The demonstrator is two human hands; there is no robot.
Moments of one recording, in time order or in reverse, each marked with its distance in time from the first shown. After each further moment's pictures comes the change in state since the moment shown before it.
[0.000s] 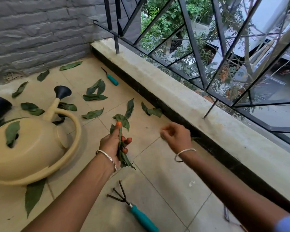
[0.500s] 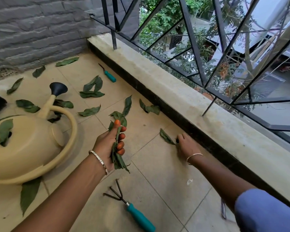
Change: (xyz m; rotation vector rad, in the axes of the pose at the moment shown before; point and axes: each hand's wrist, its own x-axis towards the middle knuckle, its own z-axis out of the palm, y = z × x) left_hand -0.003 0.002 -0.003 0.095 -0.176 0.010; right_hand 0.026 0.142 0.019 -0.696 -0.239 -0.072
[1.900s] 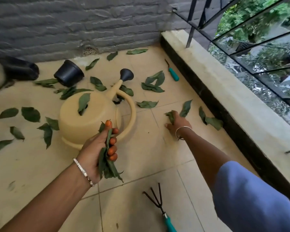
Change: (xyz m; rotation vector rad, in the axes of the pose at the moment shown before) left_hand -0.045 0.036 -0.152 -0.237 0.309 0.079; right_hand 0.151 -0.242 0.014 0.214 -0.220 -0.136
